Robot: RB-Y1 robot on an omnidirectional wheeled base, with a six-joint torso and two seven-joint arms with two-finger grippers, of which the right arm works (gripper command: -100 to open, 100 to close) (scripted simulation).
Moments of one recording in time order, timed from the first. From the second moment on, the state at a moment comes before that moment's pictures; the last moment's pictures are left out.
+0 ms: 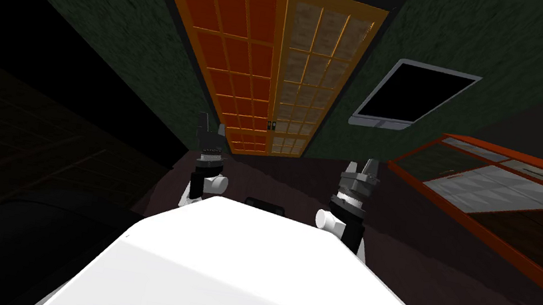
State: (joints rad) arm 0.51 0.04 -0.07 -2.30 -0.03 -0.40 0.09
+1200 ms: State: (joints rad) arm 0.43 -0.04 -0.13 -2.04 0.06 -0.48 0.28
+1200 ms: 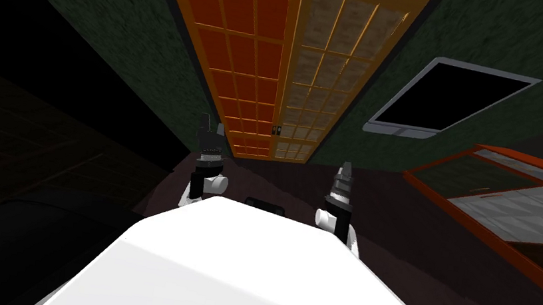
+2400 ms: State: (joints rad) arm 0.36 -0.08 -0.18 -1.77 0.16 -0.56 0.48
